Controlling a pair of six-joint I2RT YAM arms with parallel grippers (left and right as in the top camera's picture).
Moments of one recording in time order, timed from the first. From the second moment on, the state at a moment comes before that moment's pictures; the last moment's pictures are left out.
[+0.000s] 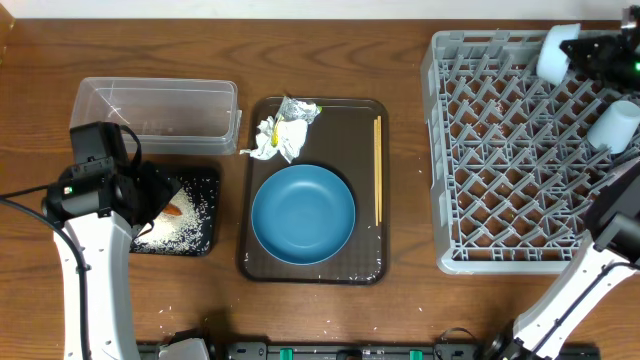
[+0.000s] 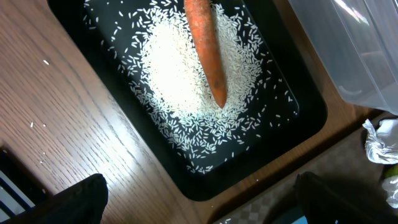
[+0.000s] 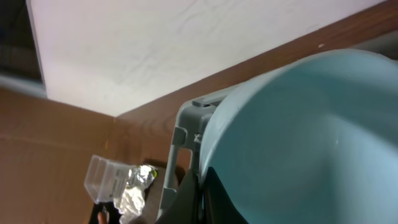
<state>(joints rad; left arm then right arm) 0.28 1.26 1.12 -1.14 -0.11 -0.67 -0.53 2.36 2.14 -0.74 -1.13 0.14</state>
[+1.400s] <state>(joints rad) 0.28 1.26 1.12 -1.14 -0.11 -0.67 -0.39 1.70 2.14 -1.14 -0.84 0.15</state>
